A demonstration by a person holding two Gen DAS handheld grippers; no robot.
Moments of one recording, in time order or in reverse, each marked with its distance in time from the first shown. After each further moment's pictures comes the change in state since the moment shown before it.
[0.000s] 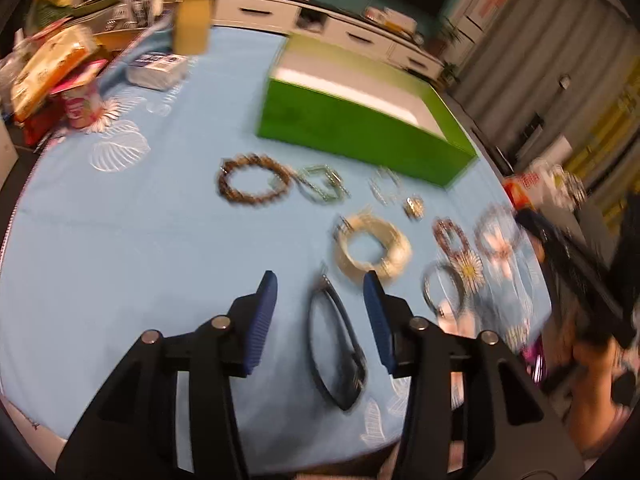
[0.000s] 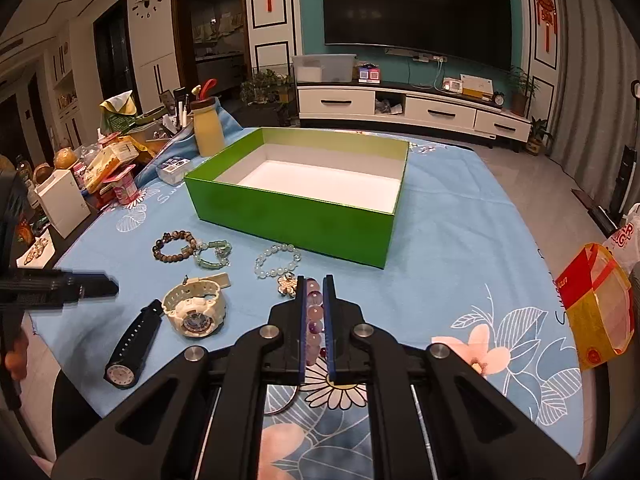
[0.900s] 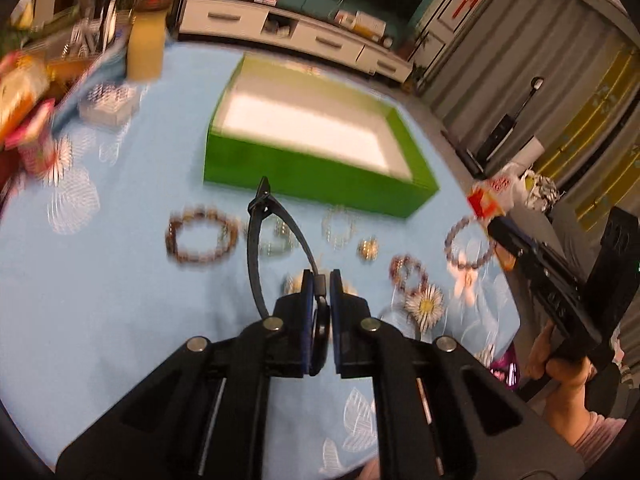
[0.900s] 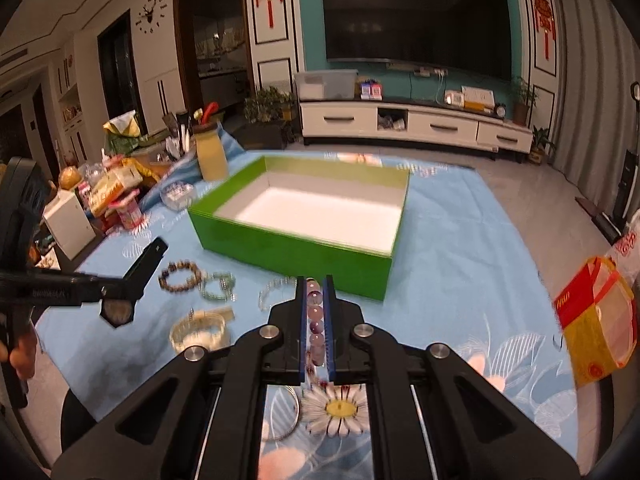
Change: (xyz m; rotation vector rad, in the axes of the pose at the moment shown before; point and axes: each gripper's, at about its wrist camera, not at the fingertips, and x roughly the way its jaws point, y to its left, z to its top) left arm 0.004 -0.016 0.063 0.014 -0.037 -0.104; right arm -0.008 -0.007 0.035 -0.005 -0.090 0.018
